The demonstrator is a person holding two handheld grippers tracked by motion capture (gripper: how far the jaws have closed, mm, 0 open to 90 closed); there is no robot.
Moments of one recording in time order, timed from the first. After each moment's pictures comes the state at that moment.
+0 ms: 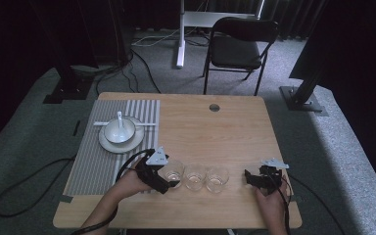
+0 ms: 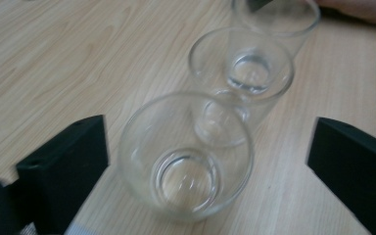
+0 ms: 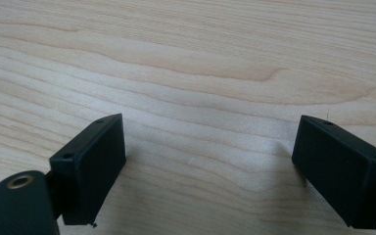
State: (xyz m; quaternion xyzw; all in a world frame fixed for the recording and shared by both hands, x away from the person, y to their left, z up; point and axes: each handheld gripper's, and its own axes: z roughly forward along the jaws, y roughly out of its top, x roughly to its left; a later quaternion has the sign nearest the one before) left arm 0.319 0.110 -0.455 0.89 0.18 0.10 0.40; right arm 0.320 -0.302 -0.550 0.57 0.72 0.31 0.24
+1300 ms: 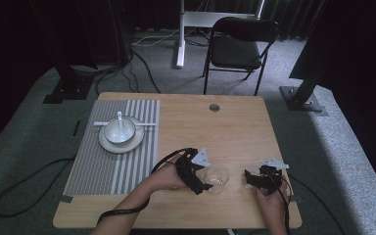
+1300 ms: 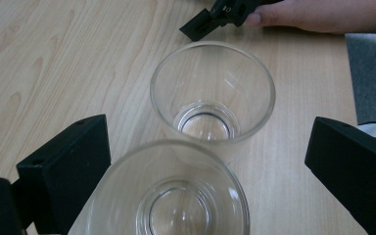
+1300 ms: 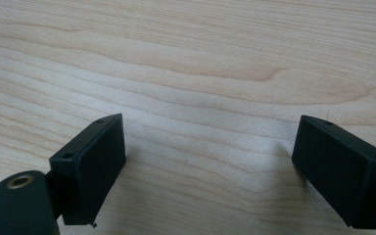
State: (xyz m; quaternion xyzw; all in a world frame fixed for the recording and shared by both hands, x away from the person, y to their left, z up) left arm 0.331 0.000 -0.453 0.93 0.08 0.05 0.36; right arm 0.320 -0.302 -0.550 0.57 0.72 0.31 0.24
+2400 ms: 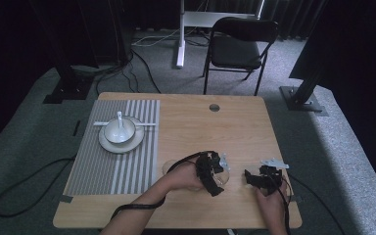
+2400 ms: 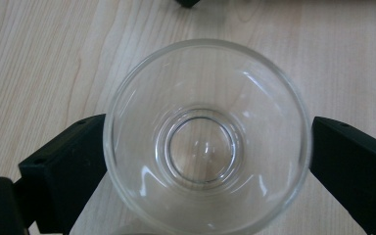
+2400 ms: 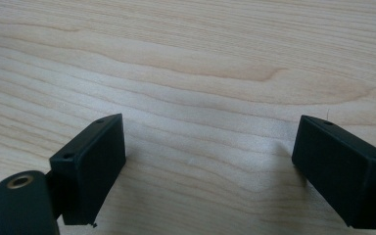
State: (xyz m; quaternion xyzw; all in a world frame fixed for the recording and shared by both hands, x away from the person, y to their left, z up) left arm 0.338 -0.058 -0.472 0.96 0.08 0.05 0.25; right arm 0.320 -0.302 -0.550 0.57 0.72 0.31 0.24
